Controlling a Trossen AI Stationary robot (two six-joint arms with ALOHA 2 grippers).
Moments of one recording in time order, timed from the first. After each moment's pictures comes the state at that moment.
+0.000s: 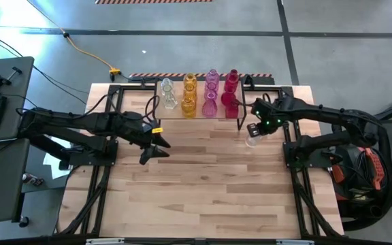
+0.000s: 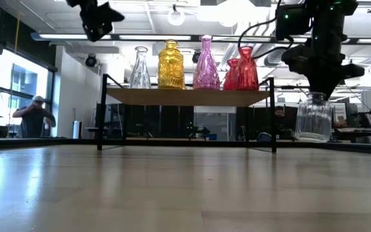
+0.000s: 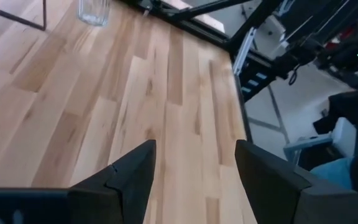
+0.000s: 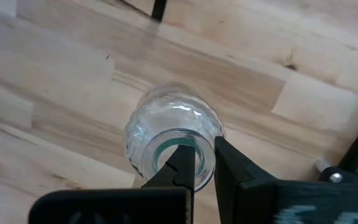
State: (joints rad) left arm -0.04 0.99 0.83 -0.34 0.21 -0.43; right arm -0.40 1.14 0.88 -1.12 -0.06 0.85
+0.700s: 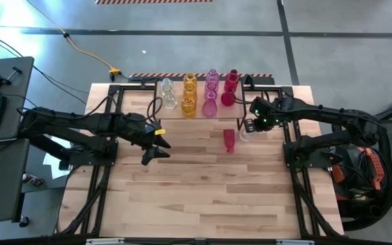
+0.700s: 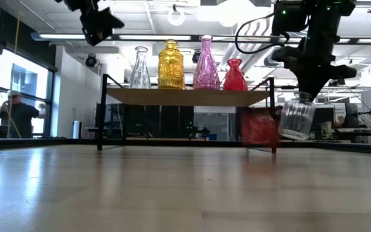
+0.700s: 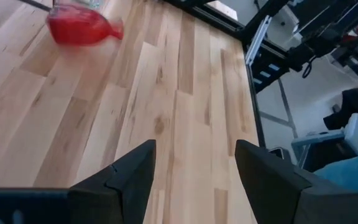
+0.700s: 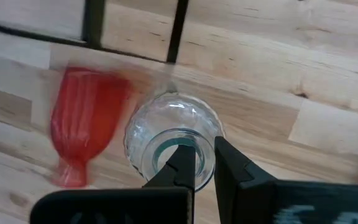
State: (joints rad) left arm -0.05 1.02 0.83 -0.36 0.19 -0.44; right arm -0.39 1.15 0.88 -1.01 0.01 0.94
